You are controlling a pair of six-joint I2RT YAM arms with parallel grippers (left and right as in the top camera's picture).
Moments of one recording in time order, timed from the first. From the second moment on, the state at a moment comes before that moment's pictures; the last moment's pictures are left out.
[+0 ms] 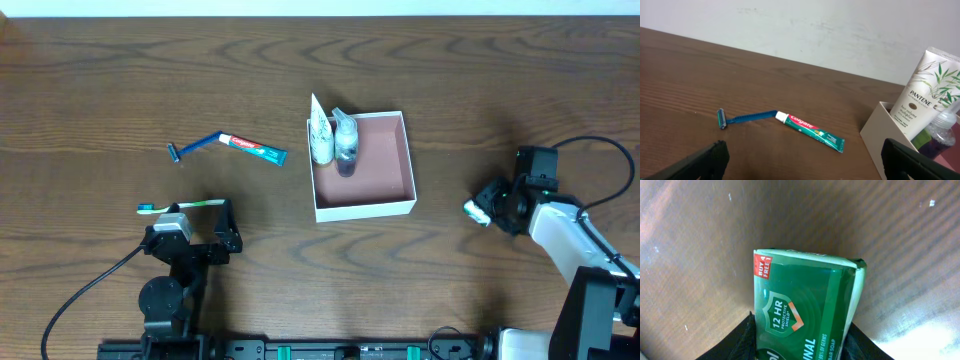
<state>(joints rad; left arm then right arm) 0.02 0.02 0.03 -0.12 0.08 -0.25 -0.15 1.52 0.69 -0.40 -0.06 0.65</state>
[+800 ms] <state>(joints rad) 0.02 0.02 0.03 -0.12 0.08 -0.25 -0.15 1.54 1.15 -0.79 -0.43 0.16</state>
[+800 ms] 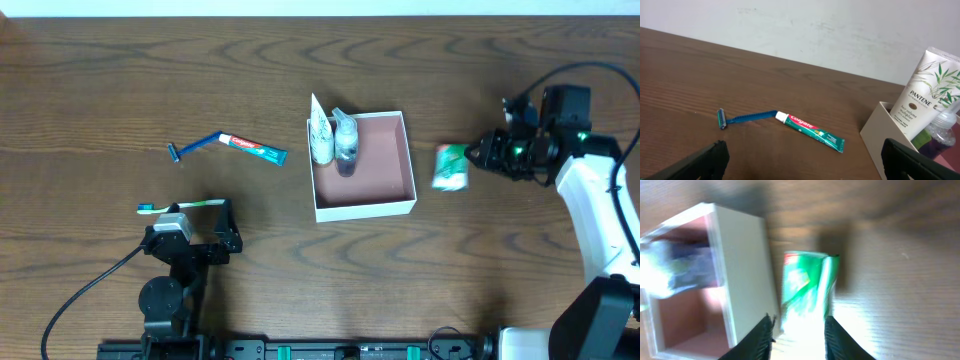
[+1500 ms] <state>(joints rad) 0.02 0.02 0.03 -0.12 0.08 -0.25 0.07 1.60 1.29 -0.85 -0.21 0.32</state>
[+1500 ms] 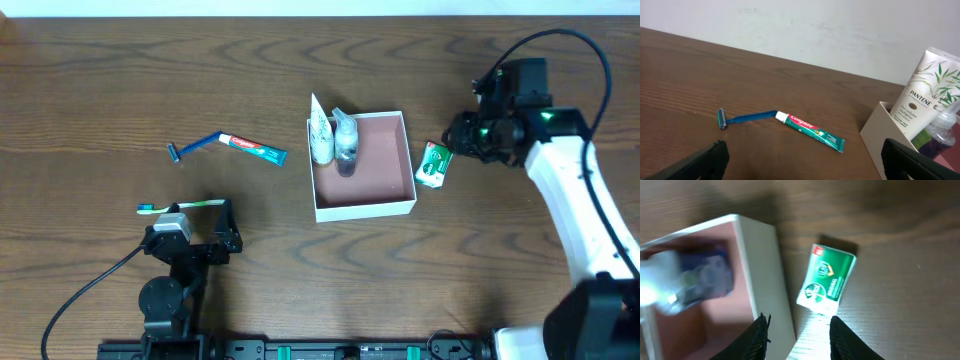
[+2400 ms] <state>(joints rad) 0.02 0.02 0.03 -0.12 0.08 -0.25 0.14 1.96 1.29 -0.77 -0.05 0.58</state>
